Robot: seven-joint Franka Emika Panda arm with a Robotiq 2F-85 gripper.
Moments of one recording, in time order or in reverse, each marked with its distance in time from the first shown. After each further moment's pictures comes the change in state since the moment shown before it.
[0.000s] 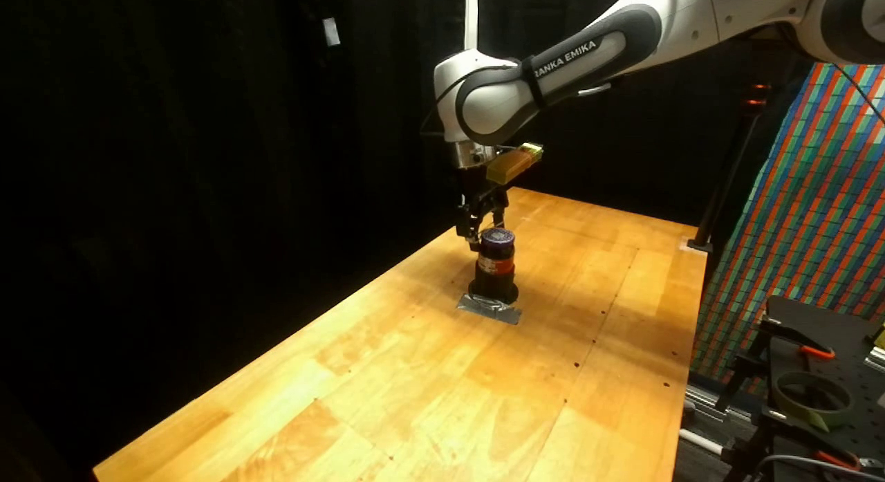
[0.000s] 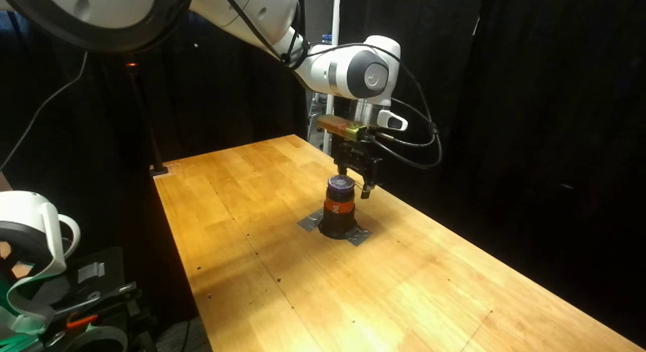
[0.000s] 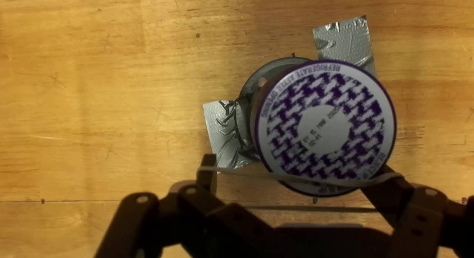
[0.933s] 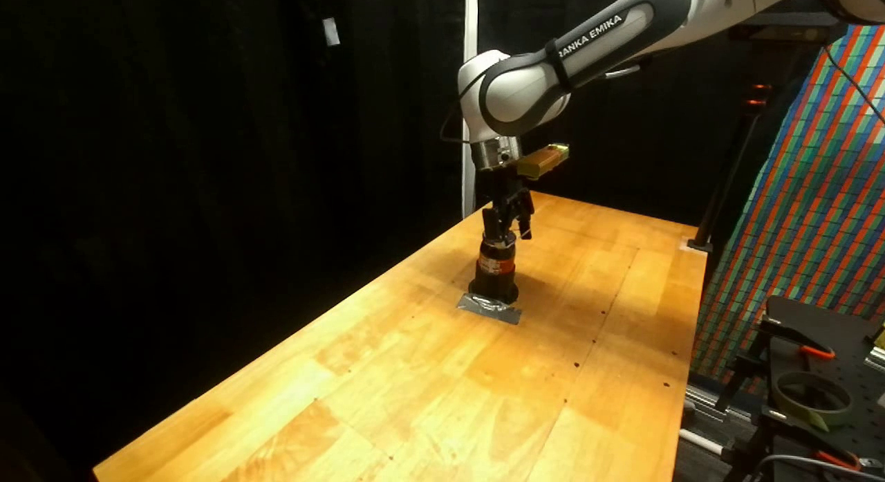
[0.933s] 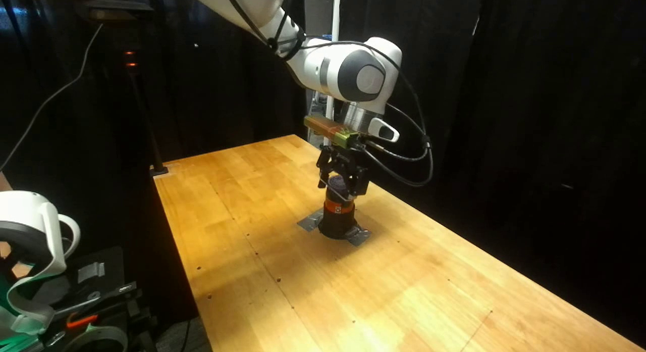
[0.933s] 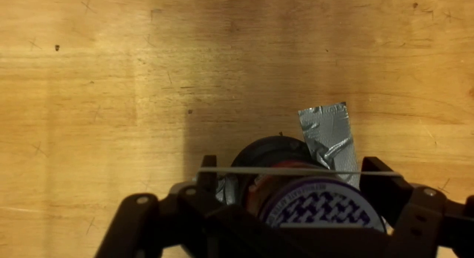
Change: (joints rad) arm -0.041 -0.142 0.018 -0.238 0.087 -0.003 -0.097
